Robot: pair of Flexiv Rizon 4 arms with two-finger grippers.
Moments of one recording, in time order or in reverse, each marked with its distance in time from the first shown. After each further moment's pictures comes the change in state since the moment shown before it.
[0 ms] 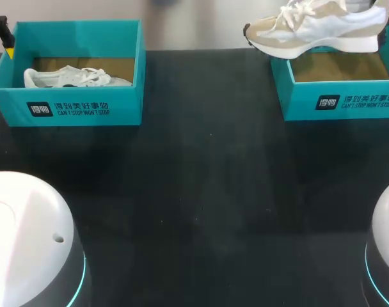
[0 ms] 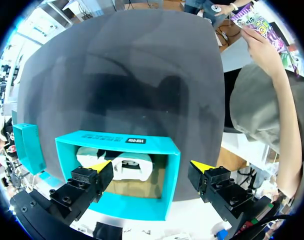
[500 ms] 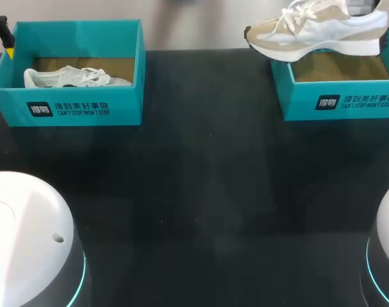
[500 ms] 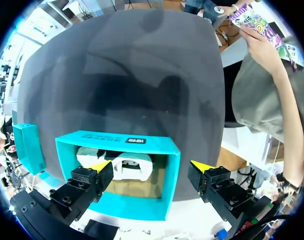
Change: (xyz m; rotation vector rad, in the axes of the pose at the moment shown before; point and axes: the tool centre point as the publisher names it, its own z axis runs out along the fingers) left arm 0.000 0.000 0.000 0.000 0.000 0.000; right arm -0.002 -0.010 0.002 -0.007 -0.007 -0.009
